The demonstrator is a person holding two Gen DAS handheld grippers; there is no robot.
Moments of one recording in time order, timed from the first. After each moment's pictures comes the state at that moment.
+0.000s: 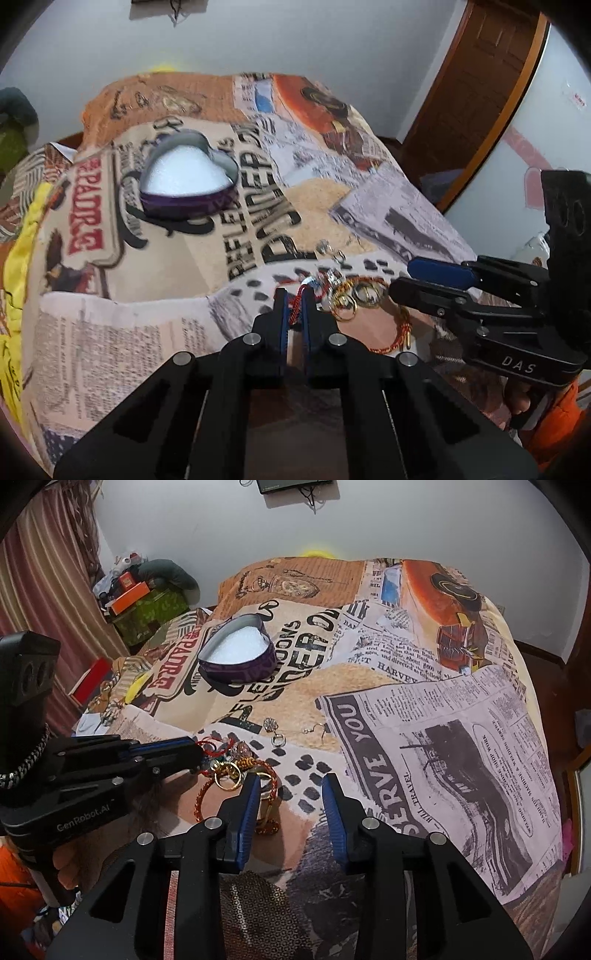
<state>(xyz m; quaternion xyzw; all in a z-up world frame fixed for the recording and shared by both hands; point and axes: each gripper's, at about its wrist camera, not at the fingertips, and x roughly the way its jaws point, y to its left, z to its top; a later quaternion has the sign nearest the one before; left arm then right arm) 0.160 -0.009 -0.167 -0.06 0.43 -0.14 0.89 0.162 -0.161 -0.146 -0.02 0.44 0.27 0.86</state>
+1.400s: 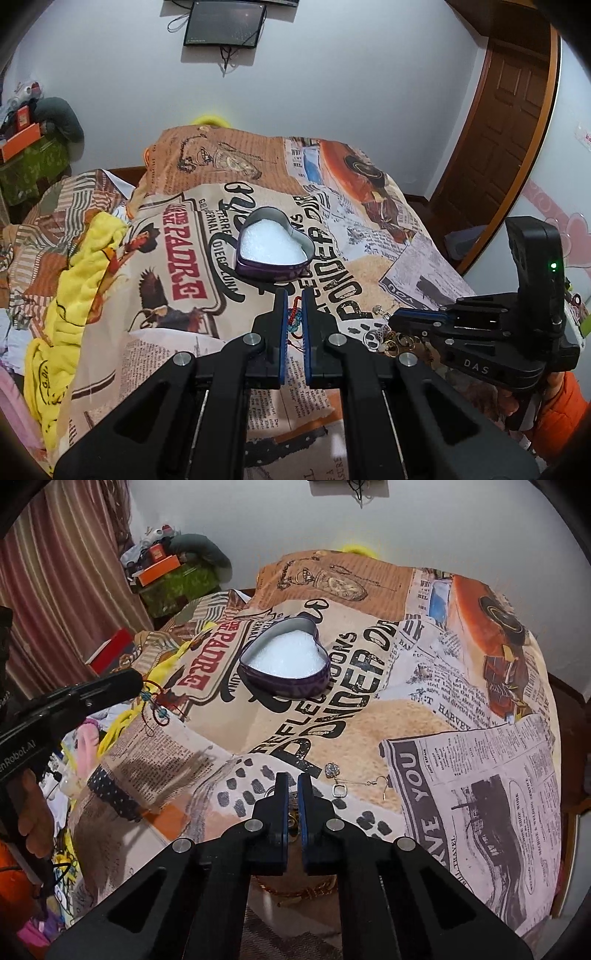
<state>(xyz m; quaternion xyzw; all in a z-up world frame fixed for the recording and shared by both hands) 0.133 0.059 -0.115 -0.08 0.34 -0.07 0.93 0.178 -0.107 -0.137 -0.07 0.45 0.32 0.83</state>
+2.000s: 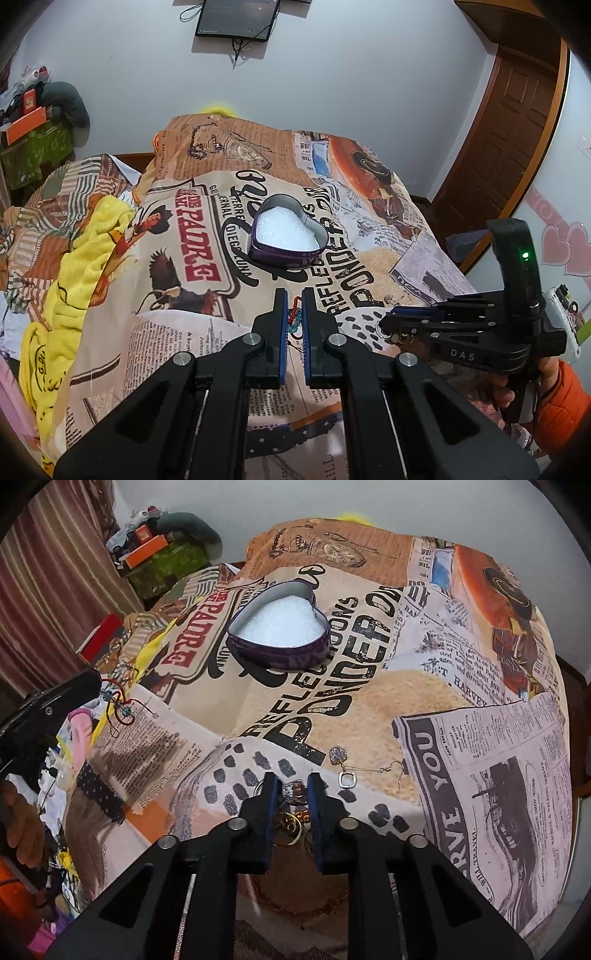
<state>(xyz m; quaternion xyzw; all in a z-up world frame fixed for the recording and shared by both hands) 0.127 0.077 -0.129 -0.11 0.35 -0.06 0.93 0.190 -0.099 -0.158 -0.08 0.50 0.31 0.81</state>
